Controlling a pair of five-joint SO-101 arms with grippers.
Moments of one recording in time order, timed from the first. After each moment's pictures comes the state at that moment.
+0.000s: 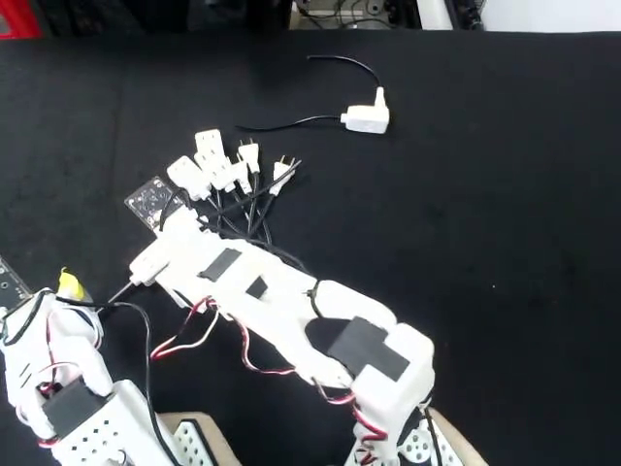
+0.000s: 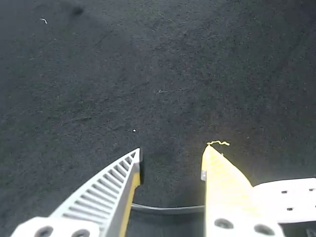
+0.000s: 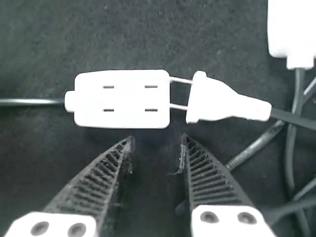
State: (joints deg) left arm -44.7 -103.7 87.9 58.9 1.6; right arm -51.9 15.8 24.3 27.9 -7.0
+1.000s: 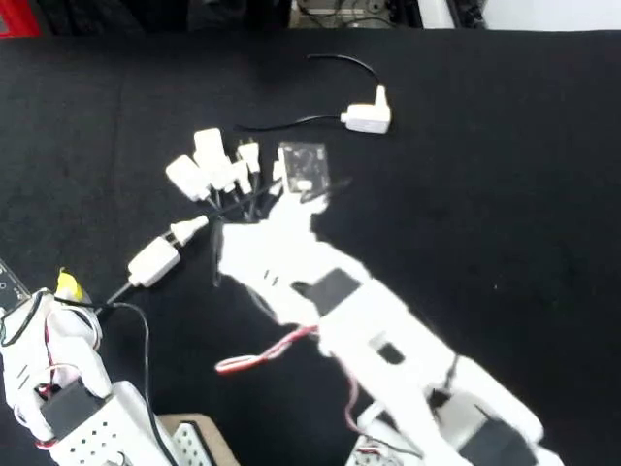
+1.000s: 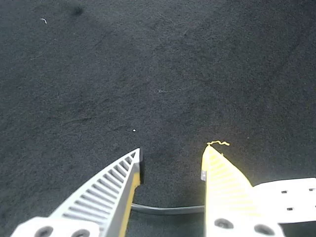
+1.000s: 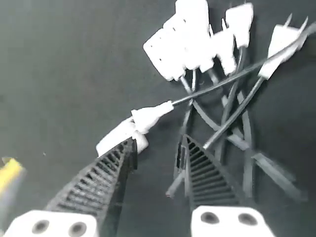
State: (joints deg) left arm -44.7 -103.7 87.9 58.9 1.6; right arm -41.8 -28.2 53.8 22.6 -45.9
